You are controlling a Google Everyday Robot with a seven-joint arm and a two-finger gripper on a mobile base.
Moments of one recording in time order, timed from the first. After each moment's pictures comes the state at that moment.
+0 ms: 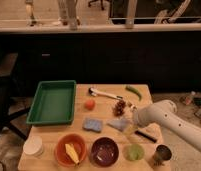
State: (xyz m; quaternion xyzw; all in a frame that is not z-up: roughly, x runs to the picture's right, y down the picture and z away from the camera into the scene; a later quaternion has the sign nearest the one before) arm 0.172 0.193 0.816 -0.24 -0.14 0.26 0.93
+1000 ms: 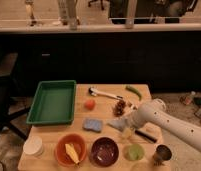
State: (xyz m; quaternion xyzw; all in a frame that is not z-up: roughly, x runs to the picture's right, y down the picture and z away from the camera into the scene) arm 0.161 0.223 0.843 -0.29 -0.10 0.24 0.92
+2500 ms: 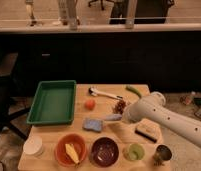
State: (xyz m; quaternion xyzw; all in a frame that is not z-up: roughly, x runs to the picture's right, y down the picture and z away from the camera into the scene) arm 0.131 0.162 0.799 -0.22 -0.11 0.21 0.95
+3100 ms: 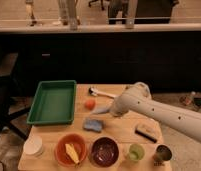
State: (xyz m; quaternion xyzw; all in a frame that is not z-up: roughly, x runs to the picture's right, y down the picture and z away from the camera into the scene) arm 0.076 0.121 0.798 -0.20 -0.12 0.15 0.96
